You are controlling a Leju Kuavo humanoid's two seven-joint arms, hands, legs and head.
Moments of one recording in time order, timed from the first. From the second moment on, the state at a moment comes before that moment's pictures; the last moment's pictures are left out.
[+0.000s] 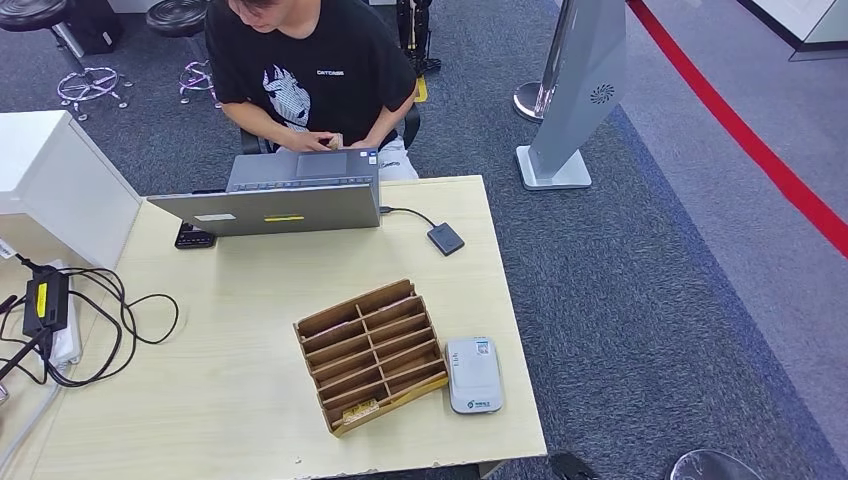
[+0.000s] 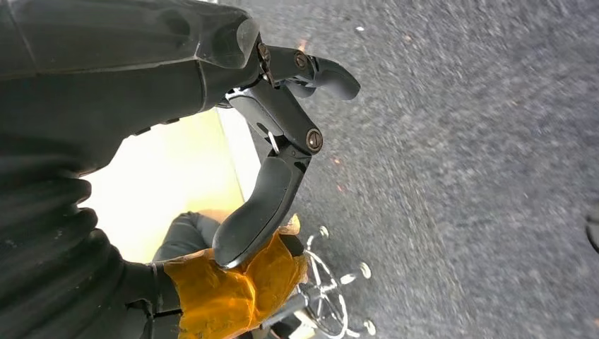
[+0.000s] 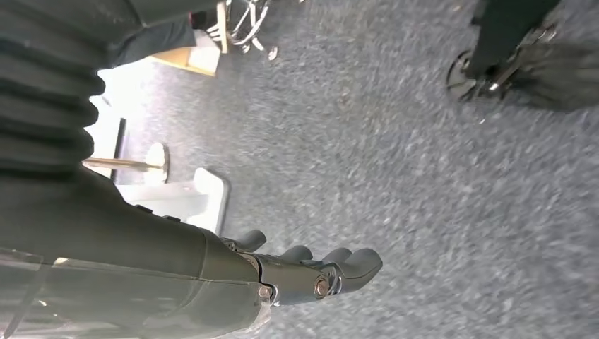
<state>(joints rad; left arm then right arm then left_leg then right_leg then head) -0.09 -0.03 1.05 -0.21 -1.47 -0.13 0.19 -0.12 -0.06 -0.19 -0.18 0.58 0.05 0.20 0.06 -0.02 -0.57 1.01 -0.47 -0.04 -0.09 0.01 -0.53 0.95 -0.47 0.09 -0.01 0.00</state>
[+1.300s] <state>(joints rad) -0.10 -0.03 1.05 -0.21 -1.47 -0.09 0.12 -0.12 -0.05 -0.25 -0.18 0.62 0.02 0.13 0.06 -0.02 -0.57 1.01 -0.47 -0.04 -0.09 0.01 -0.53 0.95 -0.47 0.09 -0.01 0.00</state>
